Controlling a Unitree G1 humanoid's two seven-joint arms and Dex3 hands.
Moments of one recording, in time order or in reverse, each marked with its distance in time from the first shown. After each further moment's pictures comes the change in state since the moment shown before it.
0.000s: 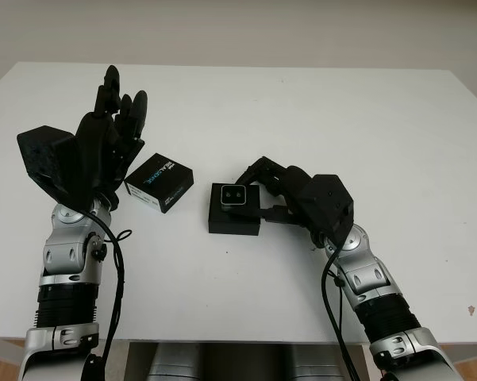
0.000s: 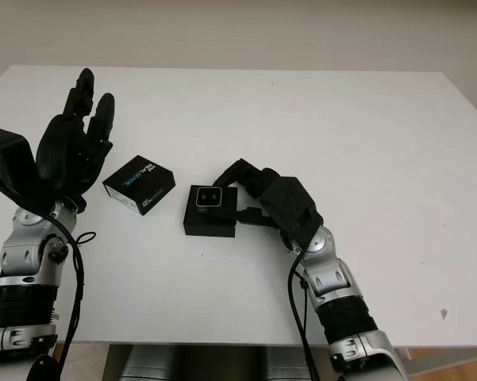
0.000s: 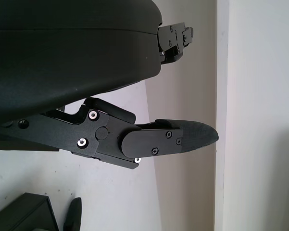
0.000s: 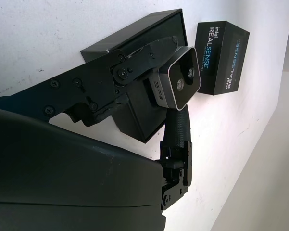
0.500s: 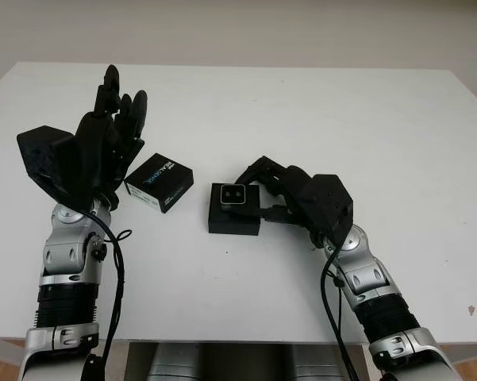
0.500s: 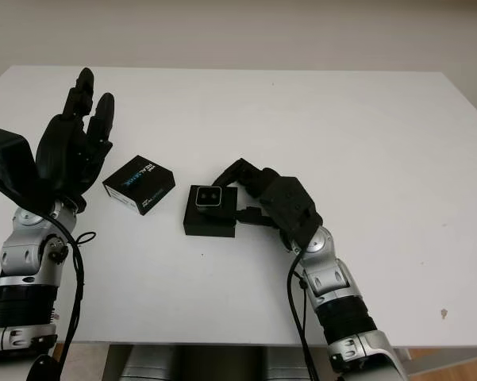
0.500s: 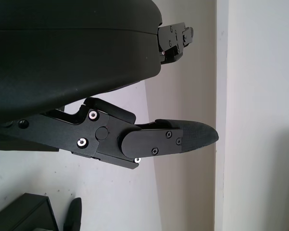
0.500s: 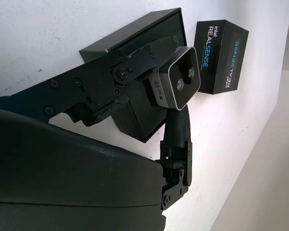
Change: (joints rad) left arm 0.000 0.000 0.000 0.003 0.002 -0.004 0.000; right arm 0.000 0.002 0.002 0.001 0.002 0.000 -0.007
